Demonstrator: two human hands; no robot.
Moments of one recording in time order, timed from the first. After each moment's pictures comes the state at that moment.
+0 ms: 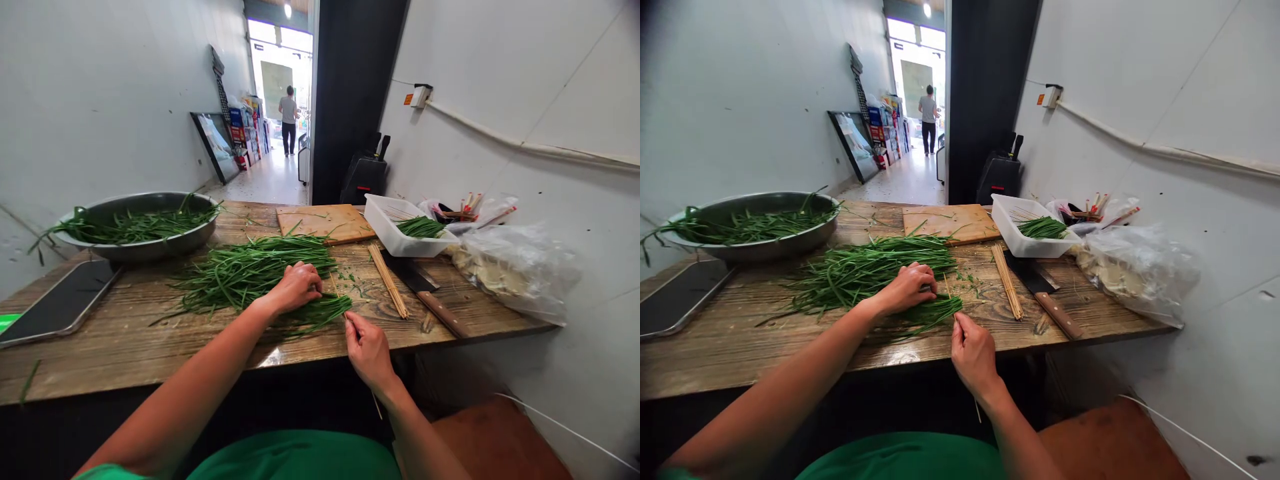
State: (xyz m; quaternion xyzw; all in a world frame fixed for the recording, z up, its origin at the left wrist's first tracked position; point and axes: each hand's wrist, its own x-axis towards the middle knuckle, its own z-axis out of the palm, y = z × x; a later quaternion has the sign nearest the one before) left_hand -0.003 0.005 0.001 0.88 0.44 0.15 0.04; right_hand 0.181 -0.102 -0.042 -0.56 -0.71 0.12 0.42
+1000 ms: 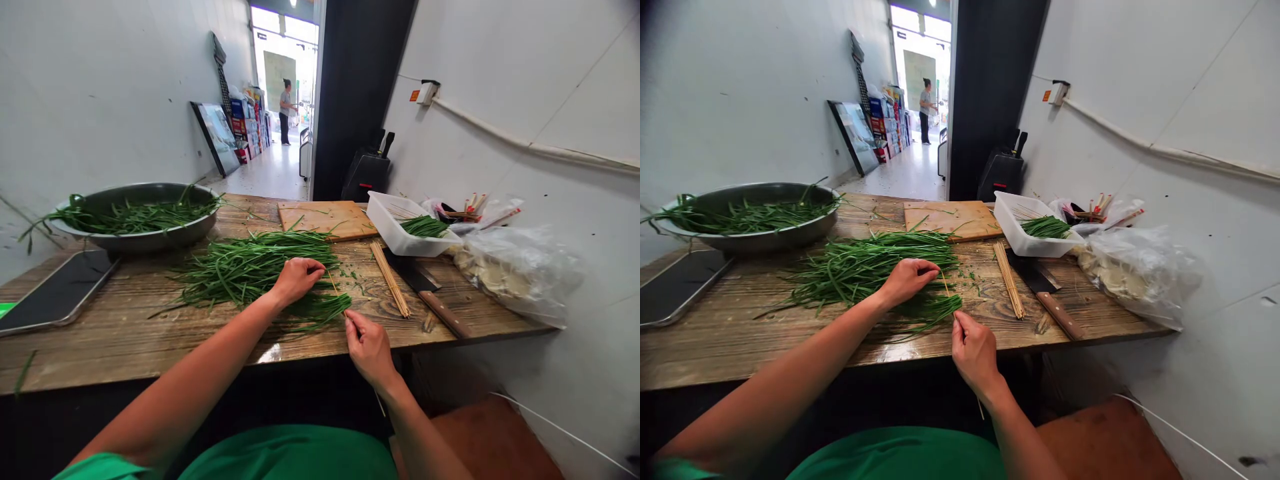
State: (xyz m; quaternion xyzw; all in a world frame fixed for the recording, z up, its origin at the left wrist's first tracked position) left_hand 0.005 0.010 -0.003 0.77 0.53 0.31 0.17; right_hand 0.181 -0.100 -0.043 -0.55 -0.72 0.13 0.40
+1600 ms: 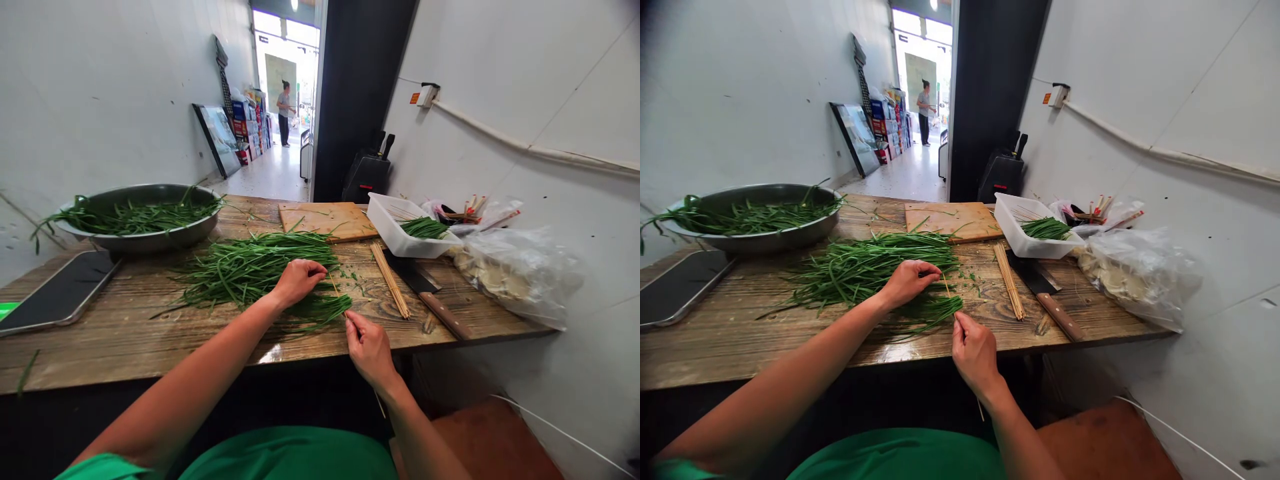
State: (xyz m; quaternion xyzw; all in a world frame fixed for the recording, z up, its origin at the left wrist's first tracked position) left_hand 0.005 0.011 -0.005 0.79 0.51 0.31 0.16; right_hand 0.181 -0.100 -0.041 -0.56 -0.72 0.13 0.39
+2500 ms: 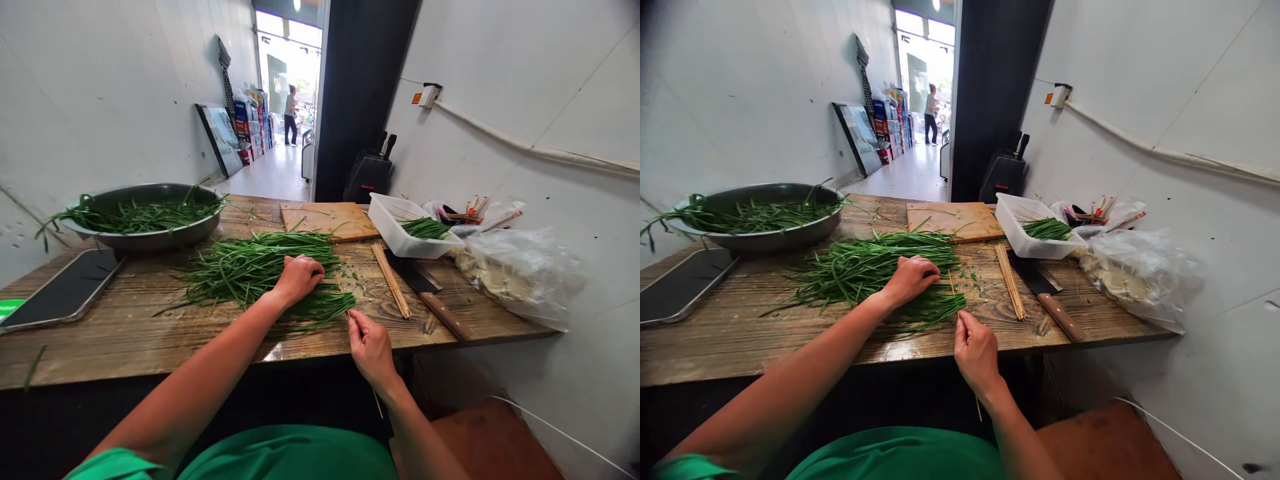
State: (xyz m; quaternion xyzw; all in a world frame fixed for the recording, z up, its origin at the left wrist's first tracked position) left_hand 0.002 0.011 -0.004 0.83 0.51 0.24 0.05; right_hand 0.180 -0.100 -0.045 -0.56 -0.71 0.13 0.41
